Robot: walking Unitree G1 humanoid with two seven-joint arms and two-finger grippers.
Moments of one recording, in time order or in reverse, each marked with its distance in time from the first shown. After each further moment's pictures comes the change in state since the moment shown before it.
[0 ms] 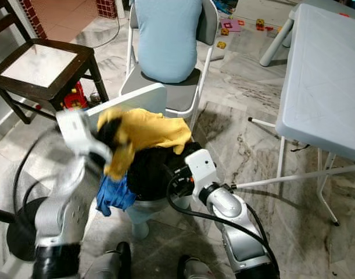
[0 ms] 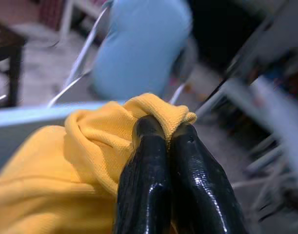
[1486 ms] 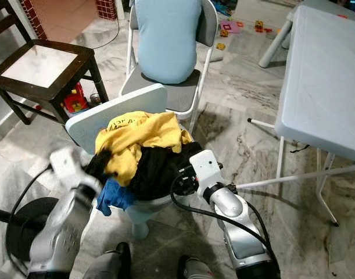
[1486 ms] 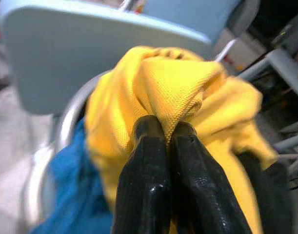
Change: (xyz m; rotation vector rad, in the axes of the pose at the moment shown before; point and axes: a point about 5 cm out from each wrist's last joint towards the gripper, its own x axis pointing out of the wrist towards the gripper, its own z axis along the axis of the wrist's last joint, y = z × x) left arm -0.050 0.073 -0.069 -0.041 0.198 0.217; right arm 0.001 -0.010 -0.009 -0.037 0.038 -0.097
